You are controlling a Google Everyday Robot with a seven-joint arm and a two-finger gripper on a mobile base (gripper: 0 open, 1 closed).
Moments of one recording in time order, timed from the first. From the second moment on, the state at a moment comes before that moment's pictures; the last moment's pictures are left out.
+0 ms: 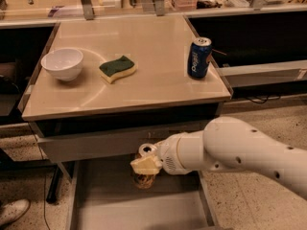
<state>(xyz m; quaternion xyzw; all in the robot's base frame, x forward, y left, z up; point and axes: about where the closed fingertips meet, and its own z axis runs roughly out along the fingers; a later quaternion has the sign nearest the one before) 0.438 0.016 0.724 -0.37 0.83 0.27 0.31</state>
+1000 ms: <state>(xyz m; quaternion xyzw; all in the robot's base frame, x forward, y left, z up) 0.443 0.043 0.608 -0.29 0.86 0.29 0.31</state>
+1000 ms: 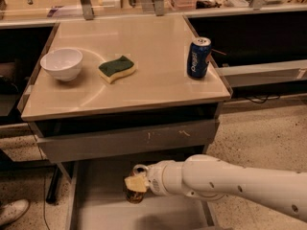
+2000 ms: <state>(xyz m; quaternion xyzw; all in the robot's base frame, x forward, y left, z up) 0.422 0.073 0.537 -0.24 0.87 0.32 0.28</state>
